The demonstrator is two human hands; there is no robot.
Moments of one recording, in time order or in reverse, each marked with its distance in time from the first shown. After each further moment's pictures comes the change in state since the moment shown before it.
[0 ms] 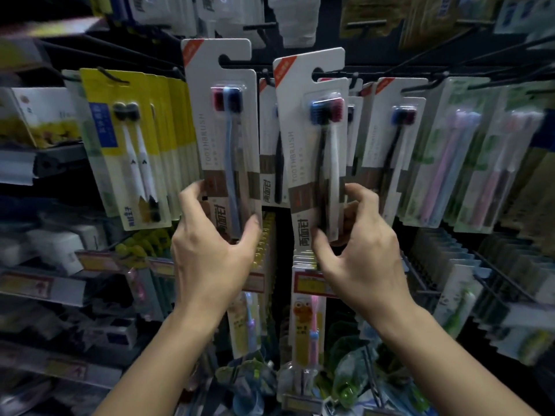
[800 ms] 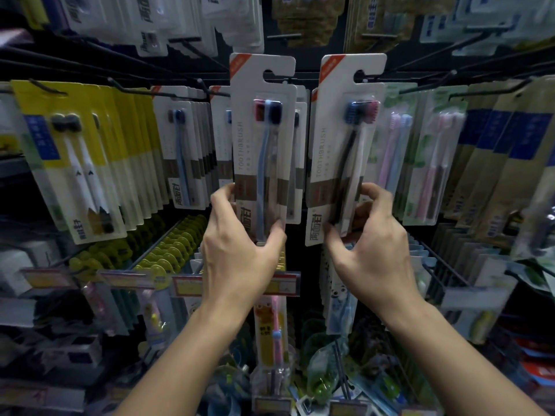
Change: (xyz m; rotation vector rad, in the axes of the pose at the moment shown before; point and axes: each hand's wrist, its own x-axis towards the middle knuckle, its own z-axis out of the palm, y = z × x) left_hand -0.027 0.049 0.060 -0.053 -0.136 0.080; right_hand -0.001 0.049 -0.057 -0.039 0.075 0.144
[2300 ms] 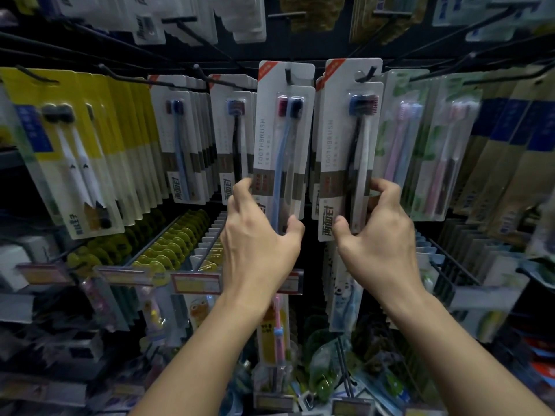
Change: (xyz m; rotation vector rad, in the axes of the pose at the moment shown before) left_hand 0.004 0.014 0.024 0.147 -0.066 -0.080; right_hand 0.010 0.006 0.009 -0.103 -0.044 0.185
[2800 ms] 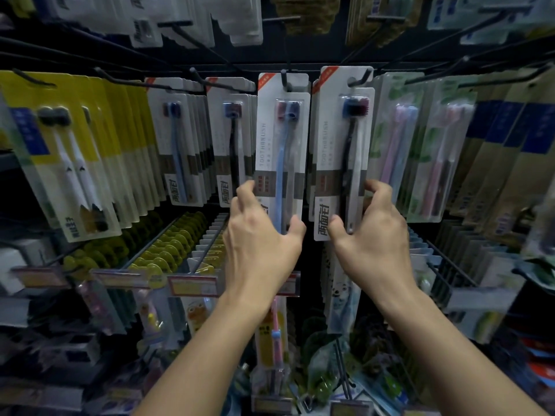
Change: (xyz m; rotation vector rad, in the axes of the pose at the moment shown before) left_hand 0.003 0.006 0.005 0.036 -0.035 -0.022; right_hand 0.003 -0.006 0.001 -0.032 0.004 0.034
